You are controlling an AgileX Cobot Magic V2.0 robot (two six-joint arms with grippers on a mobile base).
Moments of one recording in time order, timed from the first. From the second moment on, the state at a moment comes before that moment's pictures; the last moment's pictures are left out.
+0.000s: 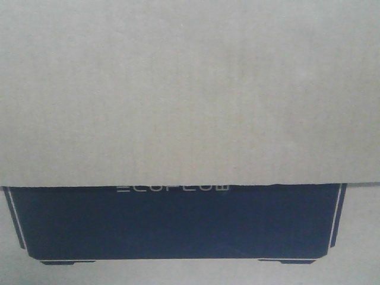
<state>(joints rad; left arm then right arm) -0.02 -0.01 0.03 -0.03 0.11 -0.07 -0.01 -0.01 0.00 0.17 0.22 -0.05</state>
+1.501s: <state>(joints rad) -0.02 -0.01 0.03 -0.03 0.11 -0.07 -0.01 -0.01 0.03 0.12 0.18 -0.03</state>
